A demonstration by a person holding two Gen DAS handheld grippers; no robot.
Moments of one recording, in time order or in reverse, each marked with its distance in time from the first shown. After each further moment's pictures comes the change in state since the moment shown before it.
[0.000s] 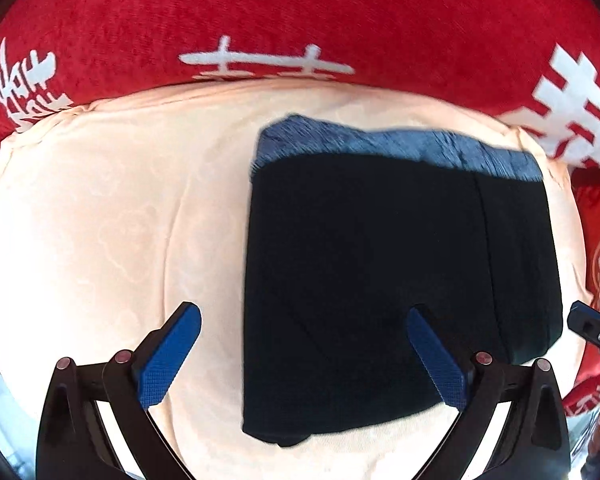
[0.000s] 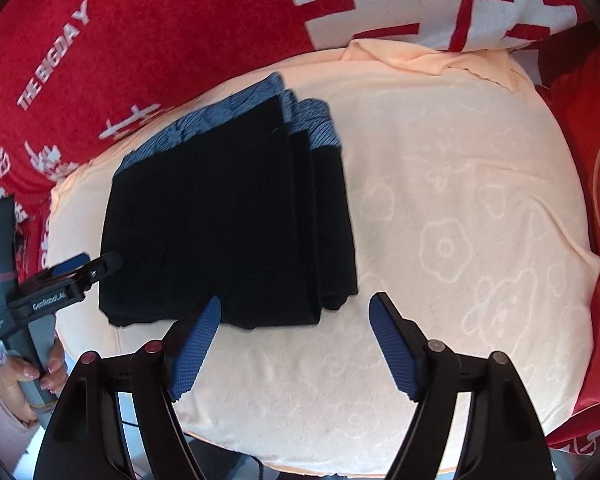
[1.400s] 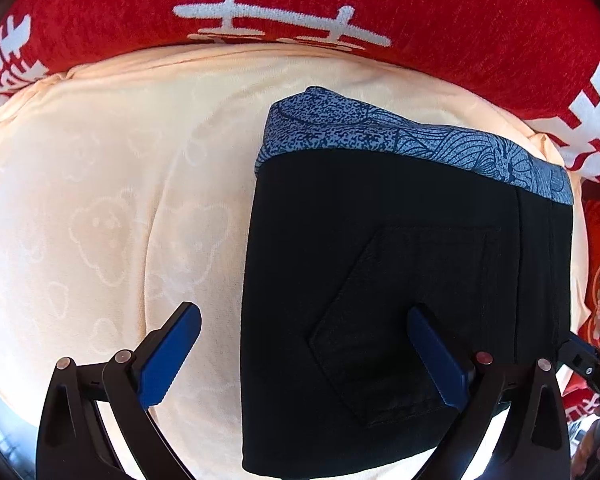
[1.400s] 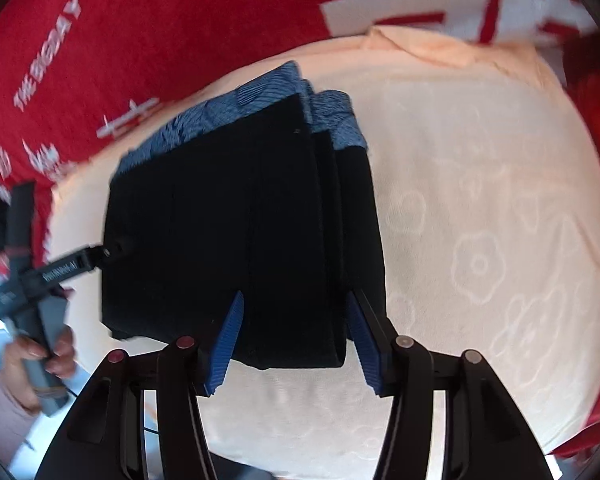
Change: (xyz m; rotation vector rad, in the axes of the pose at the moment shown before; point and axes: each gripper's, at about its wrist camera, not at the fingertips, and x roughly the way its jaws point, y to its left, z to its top) left arm 0.047 0.017 0.018 -0.029 0.097 -0.044; right arm 0.023 0.001 0.002 0.016 0.038 0.064
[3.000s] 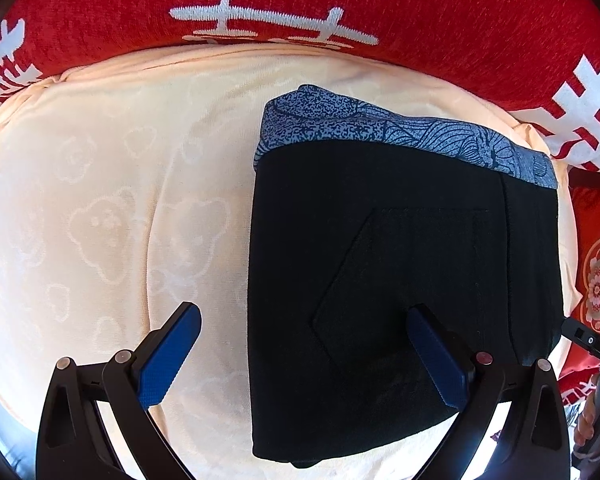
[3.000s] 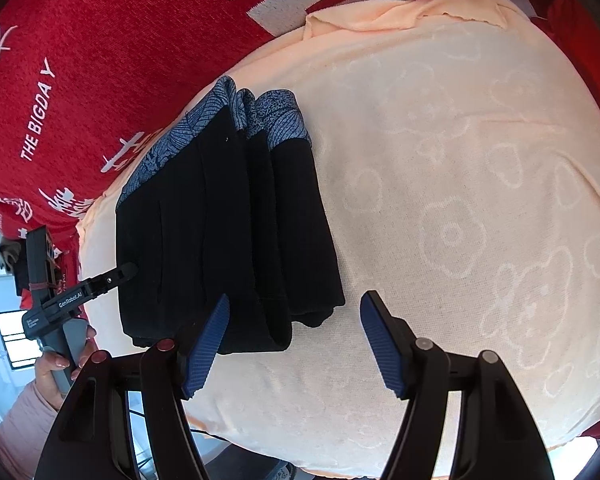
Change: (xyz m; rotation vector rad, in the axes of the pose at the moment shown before) left arm -0.008 0.013 -0.005 0.032 0.015 -0.049; right arm -0.010 -0.050 0.001 0.107 0.009 0.106
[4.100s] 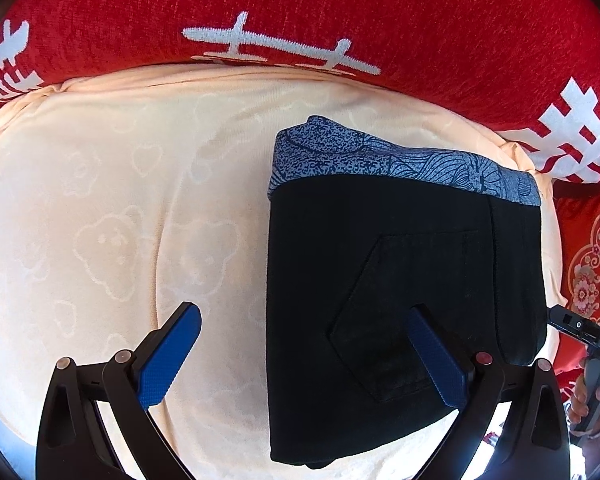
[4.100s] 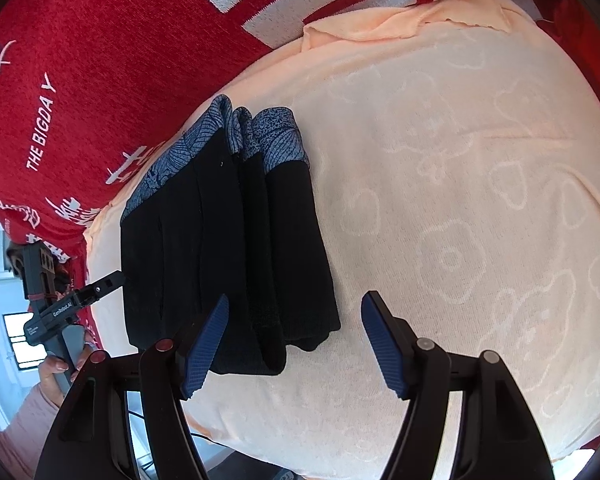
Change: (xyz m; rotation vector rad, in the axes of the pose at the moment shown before) left arm -0.030 0.031 0.003 0.004 -0.039 -0.065; right arm 0.001 -0.013 0.014 -0.002 -0.009 0.052
